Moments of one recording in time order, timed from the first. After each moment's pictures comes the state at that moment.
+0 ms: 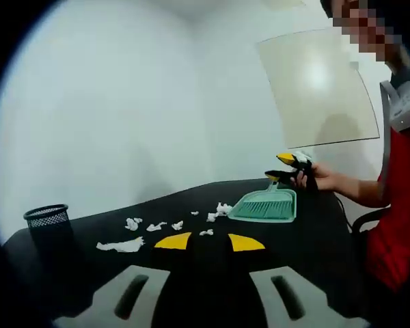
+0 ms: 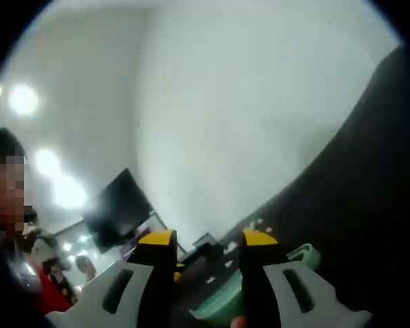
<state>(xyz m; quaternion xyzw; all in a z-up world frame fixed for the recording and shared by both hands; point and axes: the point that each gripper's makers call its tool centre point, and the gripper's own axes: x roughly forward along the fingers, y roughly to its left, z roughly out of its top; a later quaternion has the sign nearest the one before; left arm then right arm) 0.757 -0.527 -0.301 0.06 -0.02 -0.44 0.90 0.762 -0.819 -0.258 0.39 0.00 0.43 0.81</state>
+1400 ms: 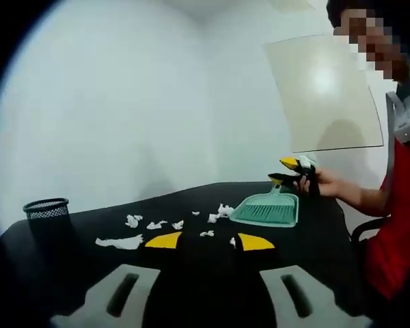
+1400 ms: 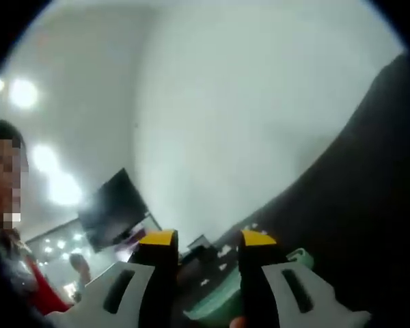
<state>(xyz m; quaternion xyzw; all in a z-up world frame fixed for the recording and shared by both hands) 0.761 -0.527 -0.300 0.04 -0.01 -0.43 0.90 0.763 -0.825 -0.258 0.37 -0.01 0.42 0.83</state>
